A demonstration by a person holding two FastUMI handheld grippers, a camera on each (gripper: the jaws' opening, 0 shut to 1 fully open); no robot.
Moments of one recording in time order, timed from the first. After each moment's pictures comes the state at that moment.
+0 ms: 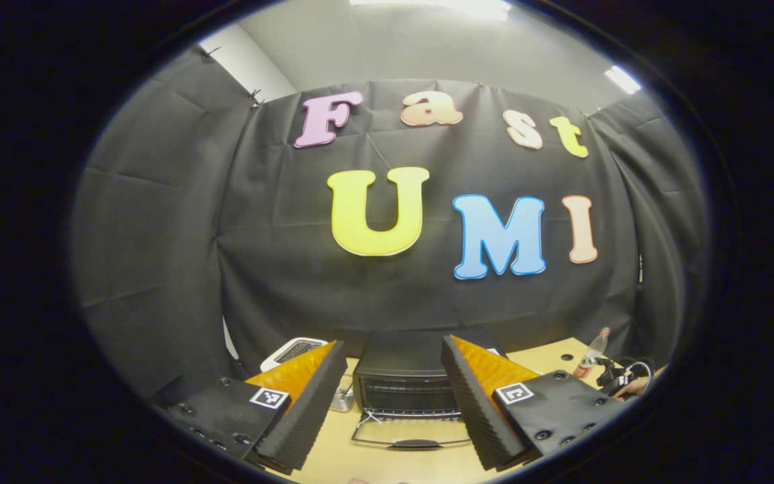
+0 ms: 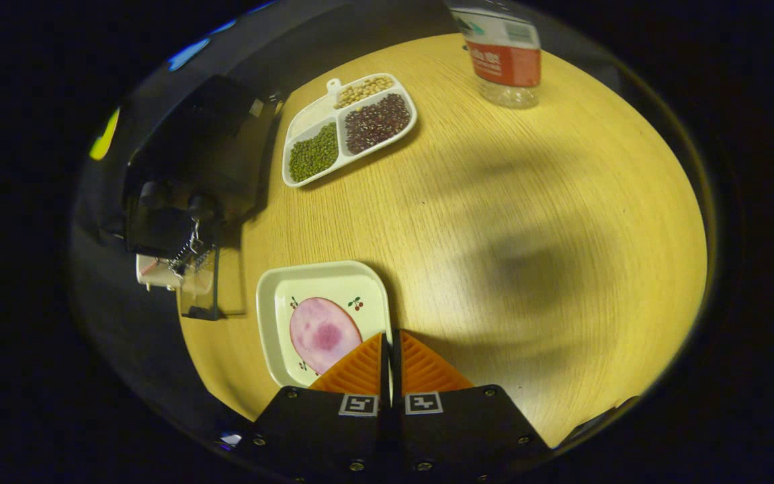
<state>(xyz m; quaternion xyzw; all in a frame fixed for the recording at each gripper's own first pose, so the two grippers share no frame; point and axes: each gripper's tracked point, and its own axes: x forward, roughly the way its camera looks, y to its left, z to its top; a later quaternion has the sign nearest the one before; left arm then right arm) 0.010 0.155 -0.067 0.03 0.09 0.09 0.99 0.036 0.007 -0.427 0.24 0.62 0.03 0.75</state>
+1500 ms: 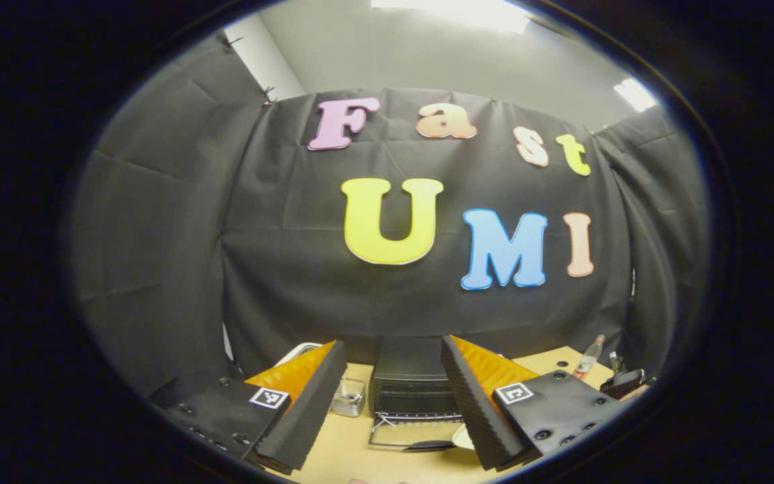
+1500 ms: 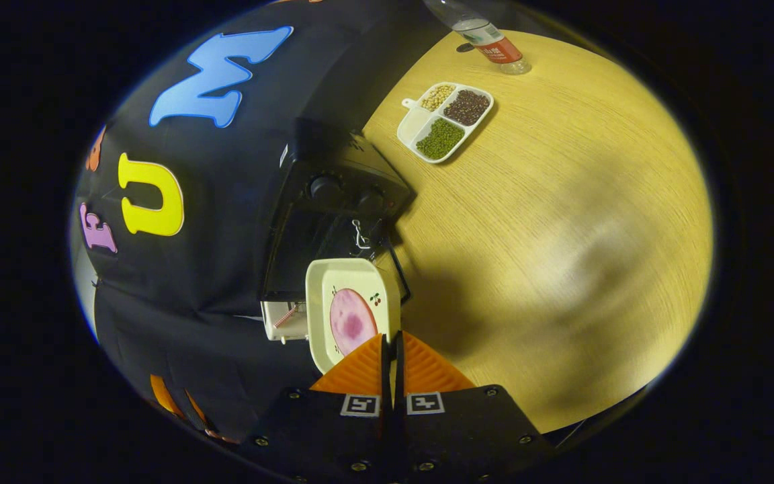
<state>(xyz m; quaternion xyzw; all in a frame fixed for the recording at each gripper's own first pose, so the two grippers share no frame) -0.012 0.227 -0.054 0.00 0.07 0.08 0.99 0.019 0.201 -0.322 0.43 0.49 0.03 0.76</state>
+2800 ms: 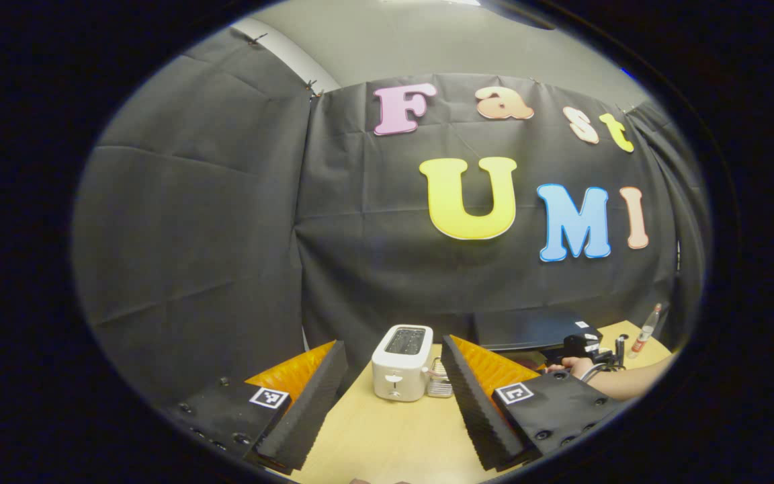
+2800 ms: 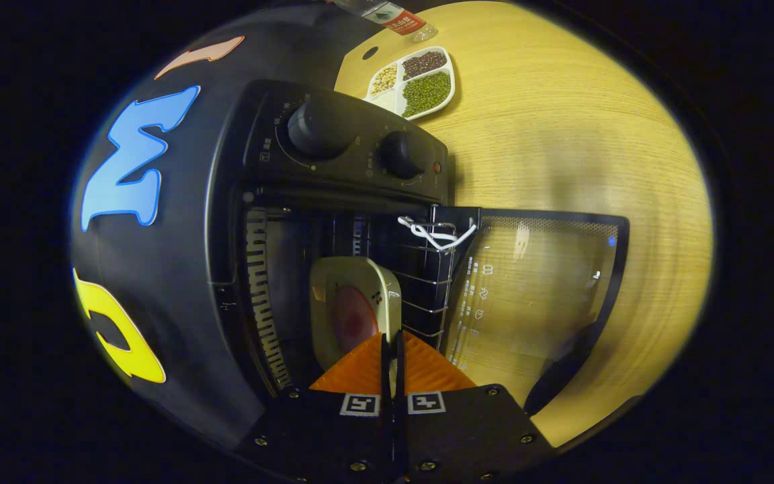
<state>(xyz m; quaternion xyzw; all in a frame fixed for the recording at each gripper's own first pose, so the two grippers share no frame) -0.072 0.370 -0.072 0.05 0.11 0.19 0.97 0.201 0.338 -0.376 0.62 0.30 -0.22 0.69</state>
